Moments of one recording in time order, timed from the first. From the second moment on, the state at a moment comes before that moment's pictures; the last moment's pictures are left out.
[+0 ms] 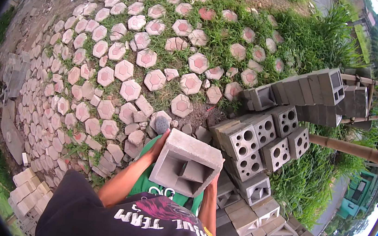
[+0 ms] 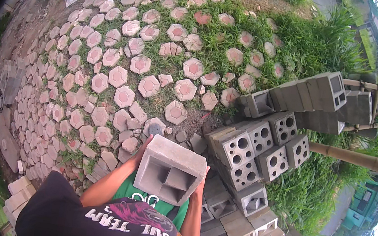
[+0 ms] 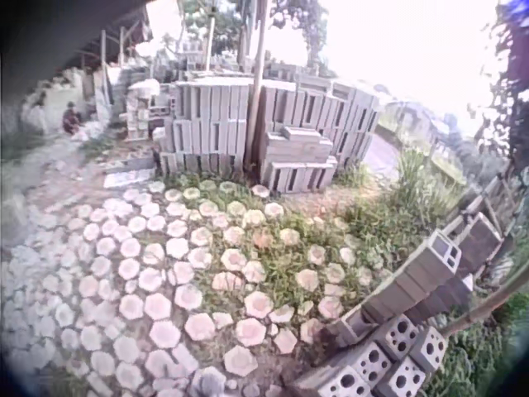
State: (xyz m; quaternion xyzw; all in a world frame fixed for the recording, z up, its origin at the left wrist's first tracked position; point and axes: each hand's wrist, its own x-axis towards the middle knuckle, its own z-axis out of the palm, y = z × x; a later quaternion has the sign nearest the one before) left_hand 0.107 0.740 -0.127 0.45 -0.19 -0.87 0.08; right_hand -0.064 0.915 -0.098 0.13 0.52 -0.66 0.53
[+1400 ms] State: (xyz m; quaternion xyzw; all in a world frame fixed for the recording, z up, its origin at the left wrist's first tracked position) left_hand 0.087 0.124 -0.149 0.53 -0.26 -0.70 0.40; right_hand -0.168 0.161 -0.098 -0.18 0.41 -0.54 0.71
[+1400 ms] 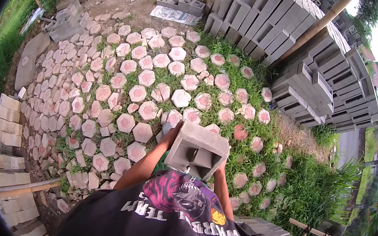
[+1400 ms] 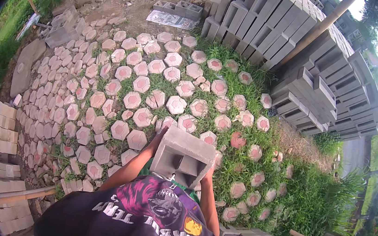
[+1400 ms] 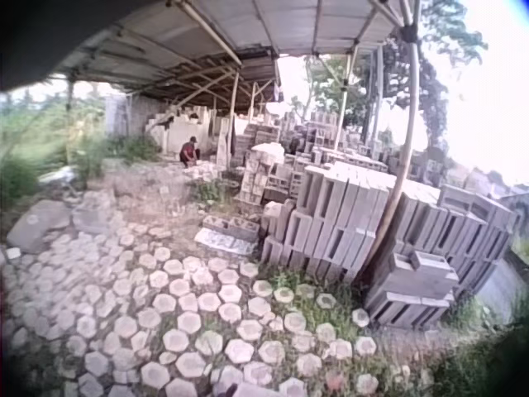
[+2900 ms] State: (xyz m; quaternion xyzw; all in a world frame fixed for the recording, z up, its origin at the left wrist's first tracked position) left_hand 0.436 -0.602 -0.087 0.36 0.08 -0.64 0.67; right_hand 0.215 -0.756 -0.125 -0.28 0.39 -0.19 0.85
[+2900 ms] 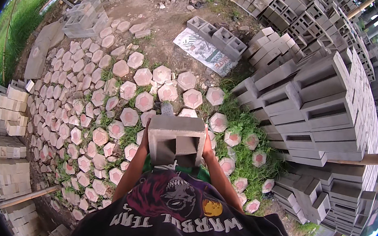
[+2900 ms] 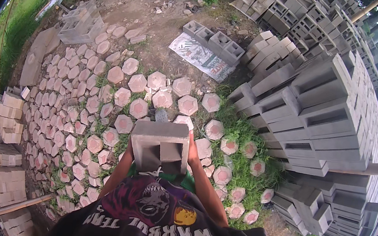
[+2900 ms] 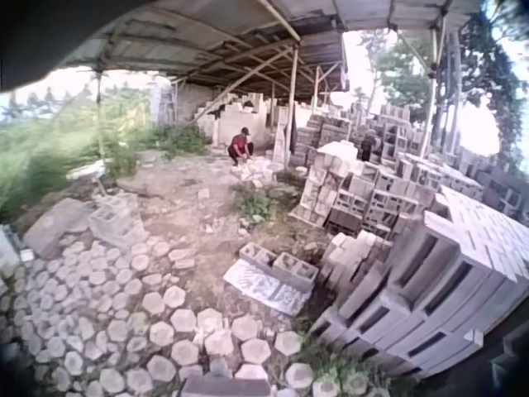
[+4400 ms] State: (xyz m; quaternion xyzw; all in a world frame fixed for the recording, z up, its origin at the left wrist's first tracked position) left_hand 0.879 -1.261 -0.123 0.48 0.04 -0.58 0.66; right_hand 0.643 -1.405 -0.058 -0.37 0.52 -0.24 0.73
